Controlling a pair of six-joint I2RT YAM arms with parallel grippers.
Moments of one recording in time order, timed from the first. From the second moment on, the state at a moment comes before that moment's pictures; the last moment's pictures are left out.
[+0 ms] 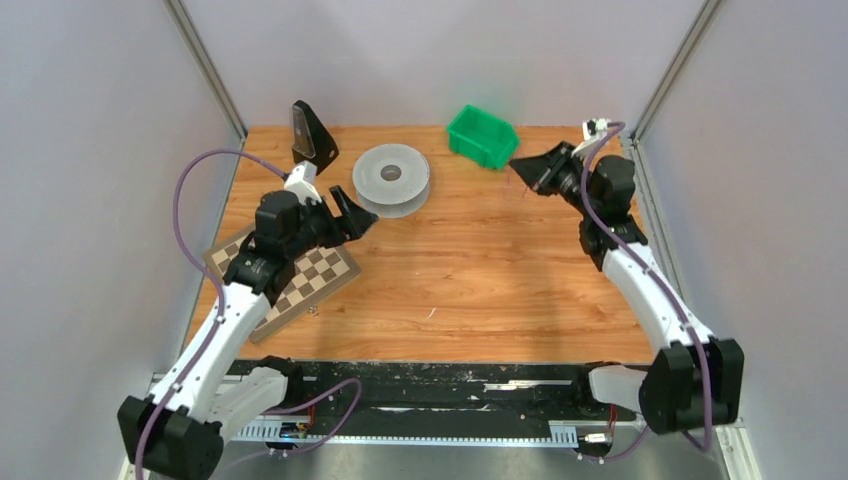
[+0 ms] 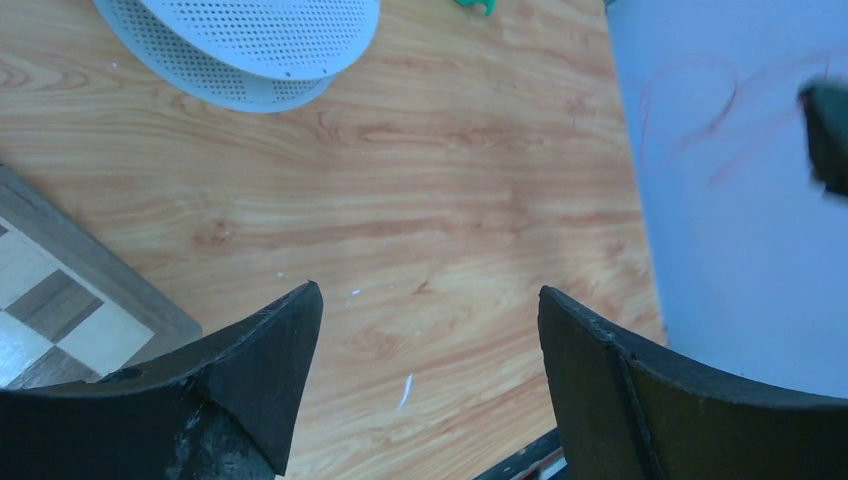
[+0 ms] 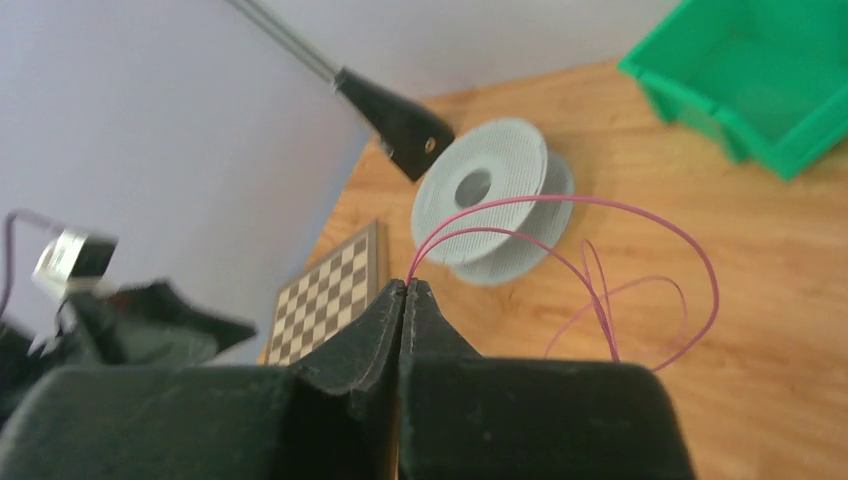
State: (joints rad) left arm -0.34 0.91 0.85 -0.31 0.21 -0.59; right arm 0.13 1.29 1.00 0.29 -0.47 0.72
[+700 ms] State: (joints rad) left arm -0.04 1.76 0.91 0.39 0.44 -1.07; right arm 0.26 0.68 0.73 0.03 -0.43 0.72
